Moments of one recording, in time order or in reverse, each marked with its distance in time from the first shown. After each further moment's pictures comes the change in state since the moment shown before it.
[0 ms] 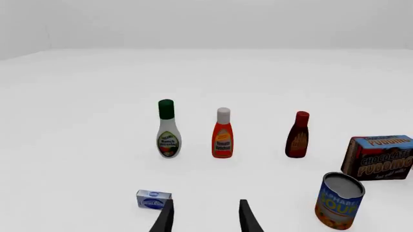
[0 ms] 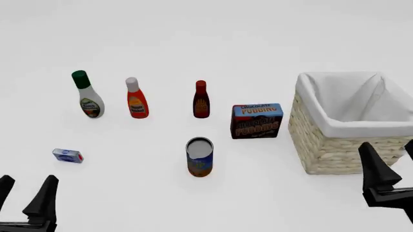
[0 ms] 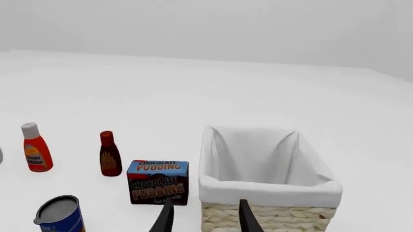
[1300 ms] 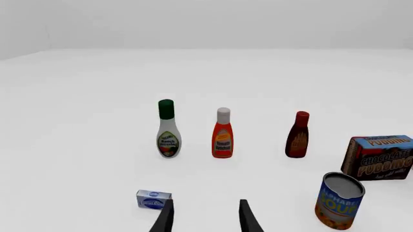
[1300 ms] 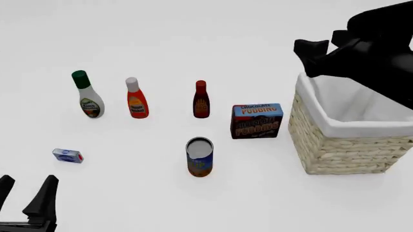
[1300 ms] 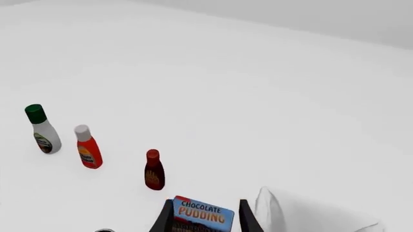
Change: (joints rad) left arm 0.000 0.000 0.000 0.000 0.000; right arm 0.244 0.804 -0.845 0.280 -0.047
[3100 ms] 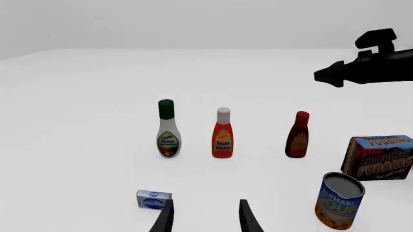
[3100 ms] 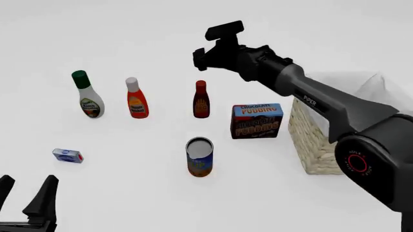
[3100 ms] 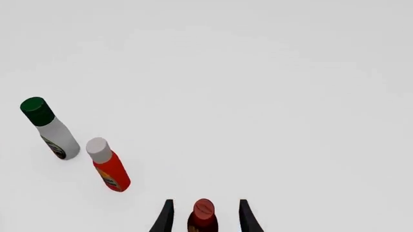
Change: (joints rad) left arm 0.000 0.000 0.000 0.000 0.000; right arm 0.192 1.024 -0.868 0.032 0.053
